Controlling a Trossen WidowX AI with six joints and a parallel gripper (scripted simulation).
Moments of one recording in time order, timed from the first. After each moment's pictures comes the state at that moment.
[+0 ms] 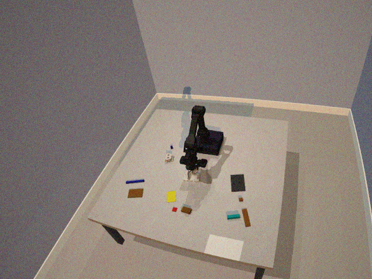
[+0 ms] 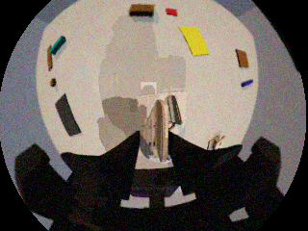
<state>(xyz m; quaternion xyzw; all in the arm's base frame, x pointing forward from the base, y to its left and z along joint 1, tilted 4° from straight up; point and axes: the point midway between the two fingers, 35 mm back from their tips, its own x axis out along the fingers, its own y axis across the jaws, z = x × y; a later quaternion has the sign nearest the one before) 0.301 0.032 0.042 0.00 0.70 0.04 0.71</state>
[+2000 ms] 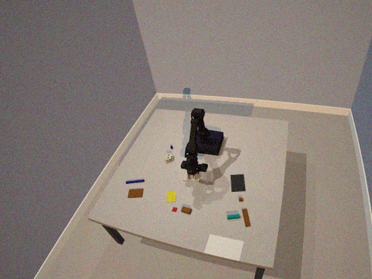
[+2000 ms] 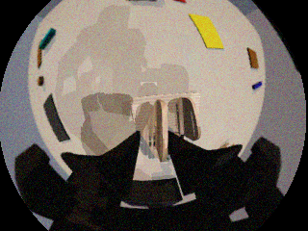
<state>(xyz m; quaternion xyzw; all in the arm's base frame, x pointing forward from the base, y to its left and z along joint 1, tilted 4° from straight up) 0.302 0.035 -0.007 0.00 0.70 0.05 0.71</state>
